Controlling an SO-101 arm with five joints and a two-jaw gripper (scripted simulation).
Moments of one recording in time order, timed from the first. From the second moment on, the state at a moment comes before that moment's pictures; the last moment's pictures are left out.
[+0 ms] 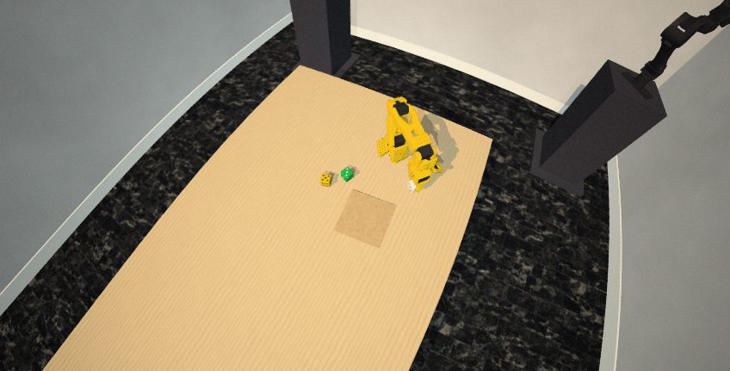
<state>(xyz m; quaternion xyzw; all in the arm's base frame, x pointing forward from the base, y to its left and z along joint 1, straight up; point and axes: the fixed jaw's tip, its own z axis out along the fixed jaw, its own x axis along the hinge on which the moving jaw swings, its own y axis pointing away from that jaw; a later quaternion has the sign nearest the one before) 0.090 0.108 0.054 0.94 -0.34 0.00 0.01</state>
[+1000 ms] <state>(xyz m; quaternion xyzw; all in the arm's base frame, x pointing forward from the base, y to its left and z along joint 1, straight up) 0.091 0.109 0.050 0.94 -0.34 0.00 0.00</state>
